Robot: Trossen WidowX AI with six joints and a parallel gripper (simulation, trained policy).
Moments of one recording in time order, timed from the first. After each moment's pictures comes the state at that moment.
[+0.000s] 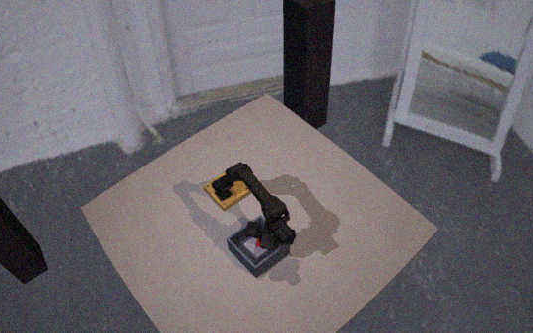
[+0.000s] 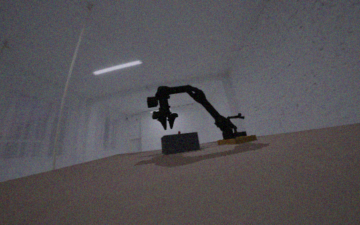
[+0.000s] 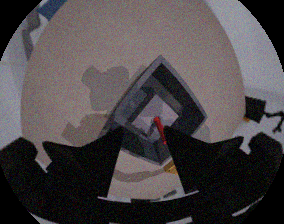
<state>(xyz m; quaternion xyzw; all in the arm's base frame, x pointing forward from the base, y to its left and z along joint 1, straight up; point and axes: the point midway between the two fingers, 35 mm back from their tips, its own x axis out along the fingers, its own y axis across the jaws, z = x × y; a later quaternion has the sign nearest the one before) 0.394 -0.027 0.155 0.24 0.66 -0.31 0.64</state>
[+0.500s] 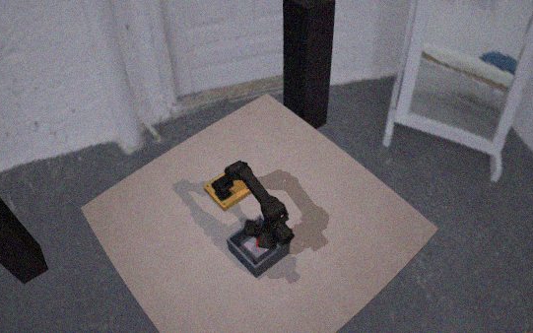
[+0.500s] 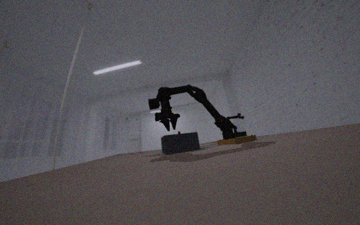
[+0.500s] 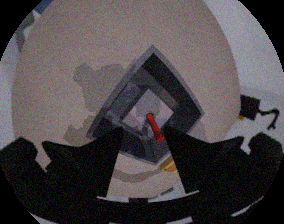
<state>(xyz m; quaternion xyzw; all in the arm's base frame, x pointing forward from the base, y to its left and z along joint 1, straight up) 0.378 -0.029 0.147 0.23 0.67 -0.33 0.62</state>
